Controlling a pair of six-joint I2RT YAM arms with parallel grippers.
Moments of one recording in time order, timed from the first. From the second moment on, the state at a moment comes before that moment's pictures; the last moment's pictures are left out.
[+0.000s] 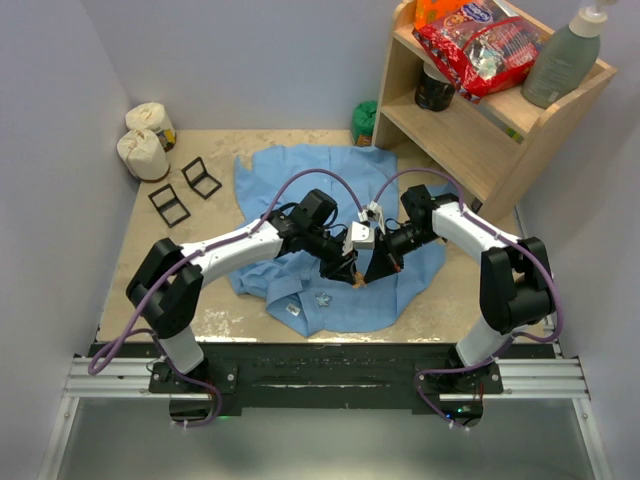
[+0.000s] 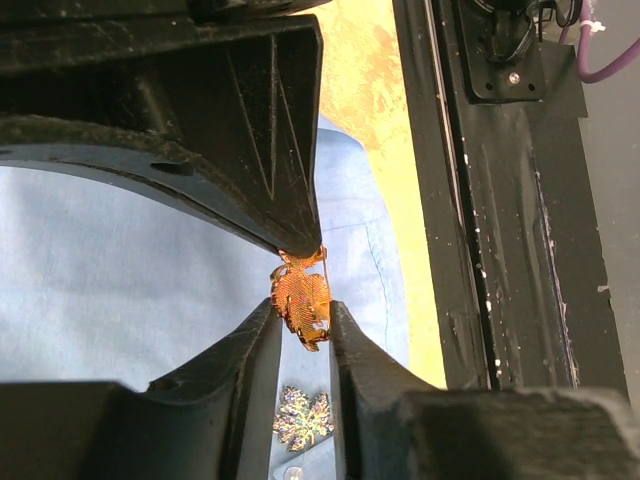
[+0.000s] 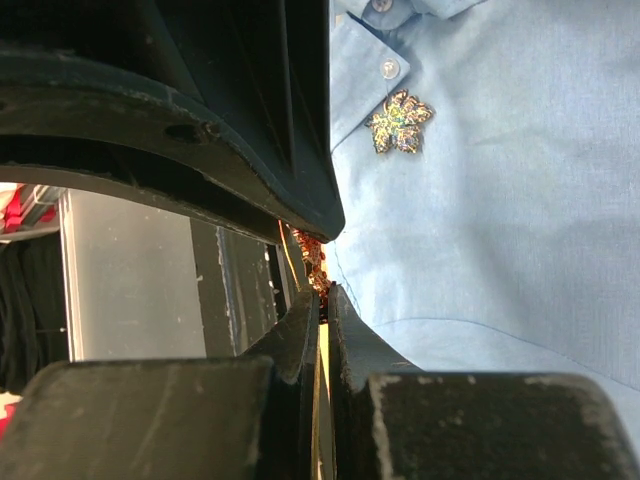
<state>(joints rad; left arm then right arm) -0.79 1.72 1.24 -0.40 0.80 0.46 0.29 1.66 1.12 -0.98 -1.06 -0.66</state>
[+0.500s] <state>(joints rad) -0.80 1.73 1.24 -0.40 0.77 0.46 0.29 1.66 1.11 -0.96 -1.04 -0.65</state>
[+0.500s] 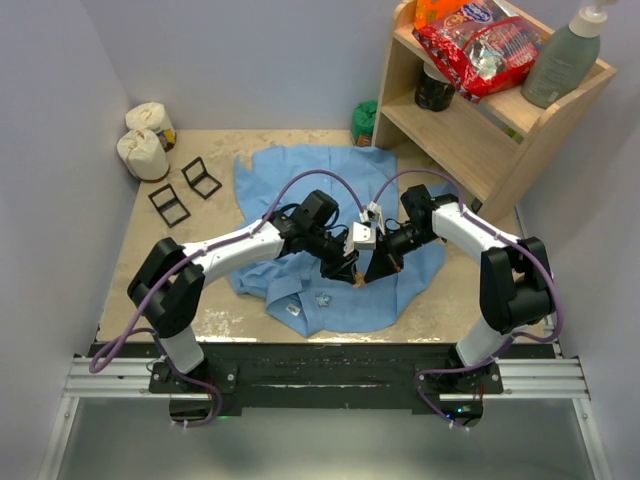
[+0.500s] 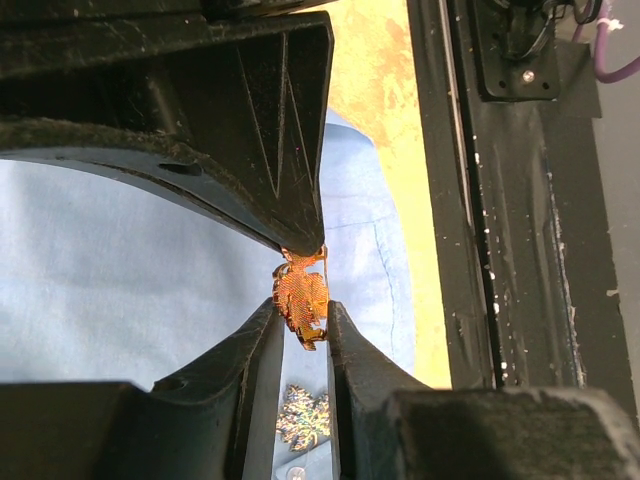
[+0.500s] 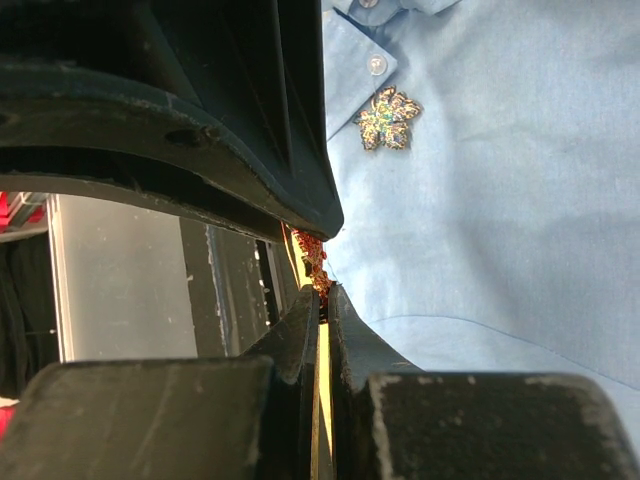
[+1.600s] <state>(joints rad) -0.83 1.73 1.23 -0.36 0.72 0.40 0.28 1.66 1.10 -0.93 -1.00 -0.61</state>
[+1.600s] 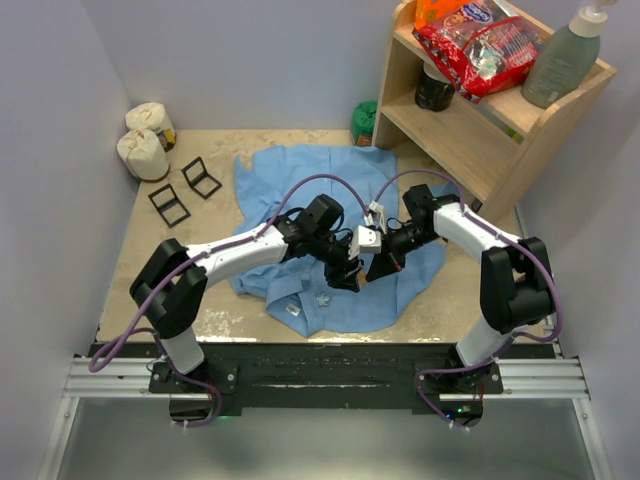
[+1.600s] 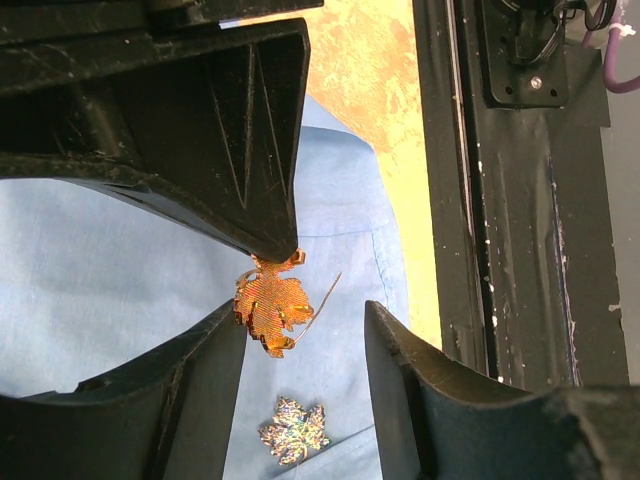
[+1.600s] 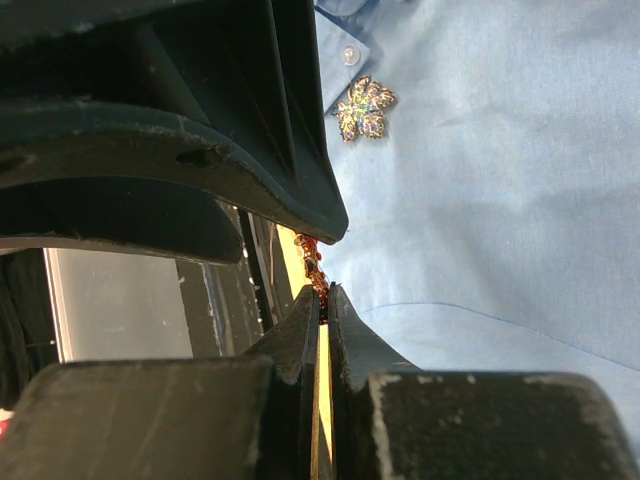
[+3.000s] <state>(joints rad) -0.80 1.73 1.17 -0.30 0.86 0.33 0.27 1.63 1.10 -0.96 -1.06 -0.66</state>
